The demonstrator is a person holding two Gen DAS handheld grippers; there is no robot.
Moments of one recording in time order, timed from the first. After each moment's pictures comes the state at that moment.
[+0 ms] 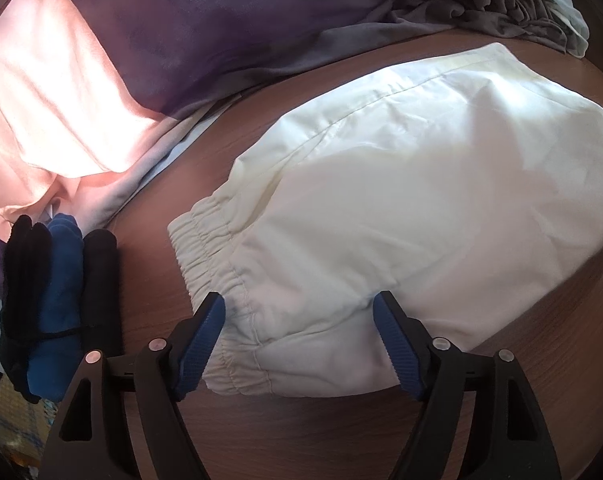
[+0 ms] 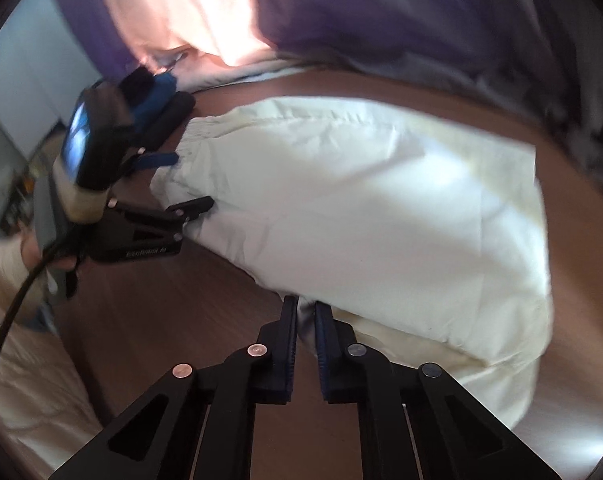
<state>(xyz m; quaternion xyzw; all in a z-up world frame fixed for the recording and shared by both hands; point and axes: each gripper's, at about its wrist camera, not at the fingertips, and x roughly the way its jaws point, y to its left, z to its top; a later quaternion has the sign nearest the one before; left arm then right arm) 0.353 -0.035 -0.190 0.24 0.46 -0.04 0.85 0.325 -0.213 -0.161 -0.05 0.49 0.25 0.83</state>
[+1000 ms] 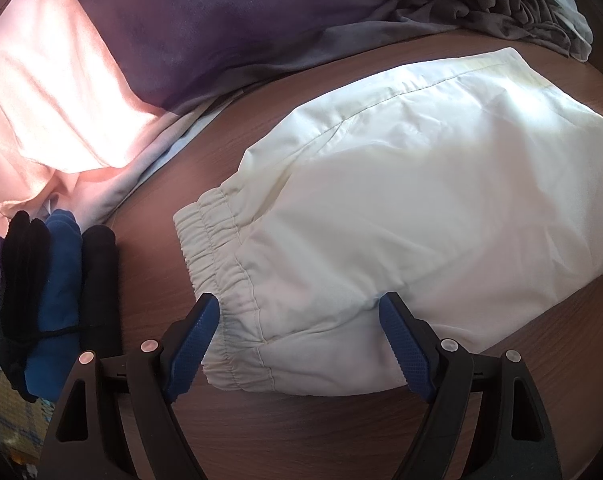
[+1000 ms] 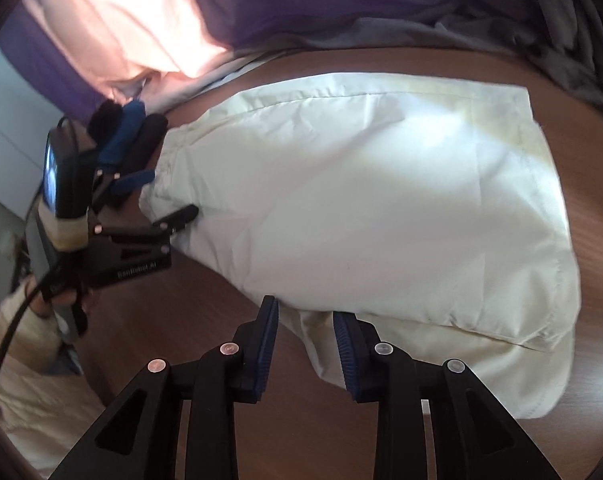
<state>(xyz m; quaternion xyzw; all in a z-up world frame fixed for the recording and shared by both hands) 0.357 -0.031 -0.189 0.23 0.47 -0.04 0.85 0.336 -0.234 -0.186 0.09 0.54 0.22 0.81</state>
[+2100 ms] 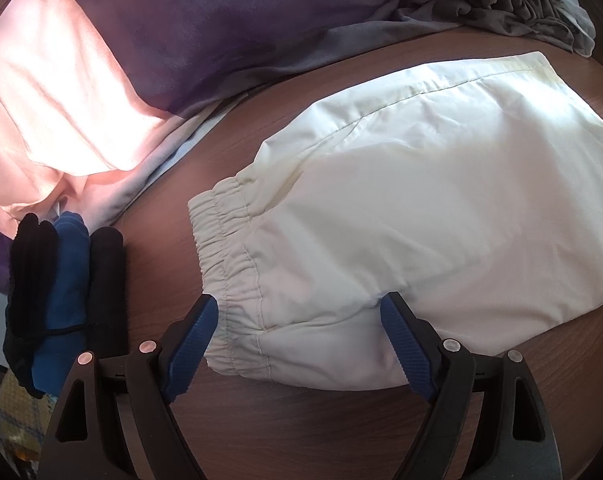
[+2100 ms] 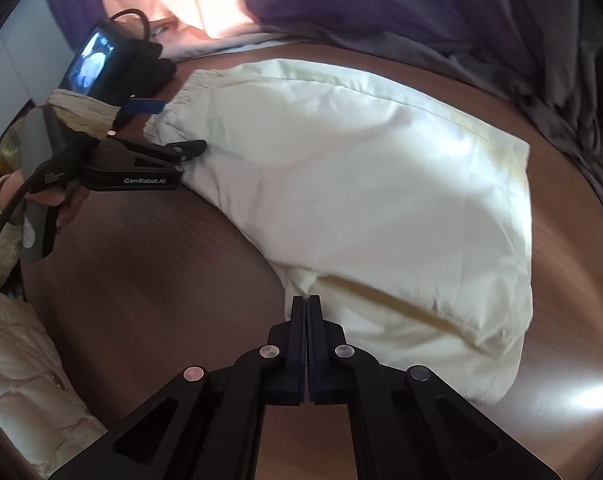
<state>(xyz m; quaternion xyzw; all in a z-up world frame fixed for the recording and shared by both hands) 0.352 -0.037 -0.190 0.24 0.46 -0.02 0.85 0.279 -0.218 -0.173 -0.06 0.53 0.20 0.83</state>
